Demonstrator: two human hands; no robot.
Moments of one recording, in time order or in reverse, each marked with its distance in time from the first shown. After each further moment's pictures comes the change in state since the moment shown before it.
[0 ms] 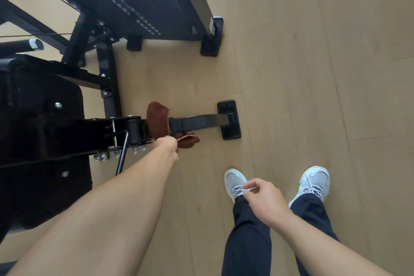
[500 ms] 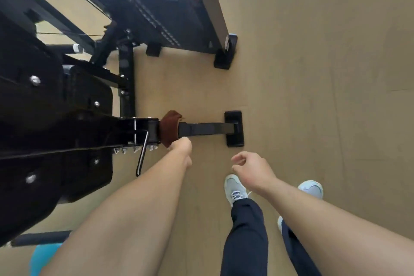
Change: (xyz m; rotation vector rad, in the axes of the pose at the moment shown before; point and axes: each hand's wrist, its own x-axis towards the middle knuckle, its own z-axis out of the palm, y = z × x) left_hand -0.030 0.006 -0.005 0.071 -0.016 -0.114; right_hand -0.032 -0.096 -0.048 -0.111 -0.015 -0.208
